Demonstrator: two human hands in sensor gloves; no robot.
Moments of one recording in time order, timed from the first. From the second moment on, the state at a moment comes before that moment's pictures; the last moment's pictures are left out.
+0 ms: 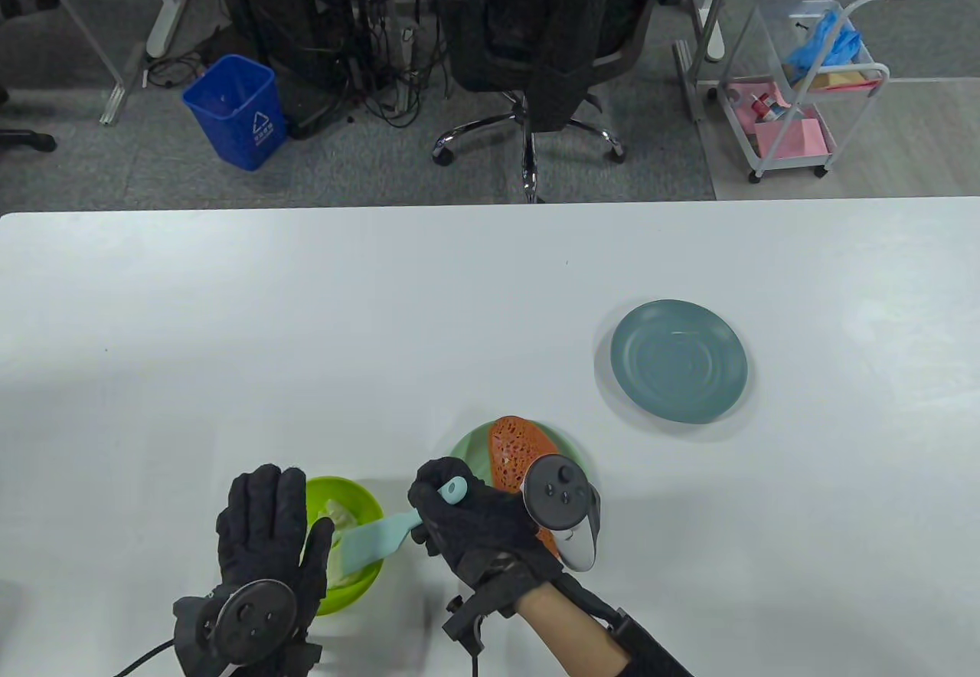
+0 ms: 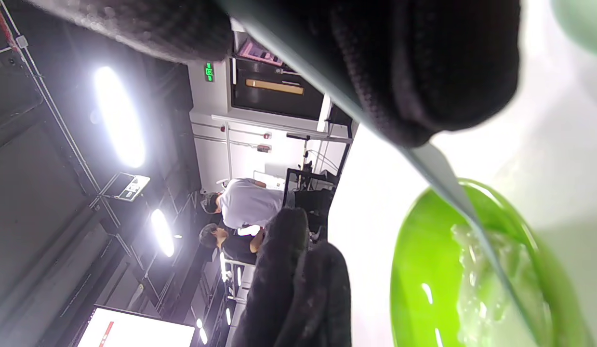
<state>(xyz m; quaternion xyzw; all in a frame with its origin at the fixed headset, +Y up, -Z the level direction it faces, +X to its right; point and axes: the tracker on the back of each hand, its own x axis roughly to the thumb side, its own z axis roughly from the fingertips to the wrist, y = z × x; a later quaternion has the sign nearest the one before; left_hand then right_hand) -0.256 -0.712 -0.104 0.12 -0.05 0.17 0.98 0.008 -0.710 -0.182 0.17 0.11 0.74 0.64</state>
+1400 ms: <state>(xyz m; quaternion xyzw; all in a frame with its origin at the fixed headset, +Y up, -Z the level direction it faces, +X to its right) -0.251 -0.713 -0.105 0.10 -0.05 0.16 0.98 0.012 -0.701 -0.181 0.14 0.11 0.76 0.63</state>
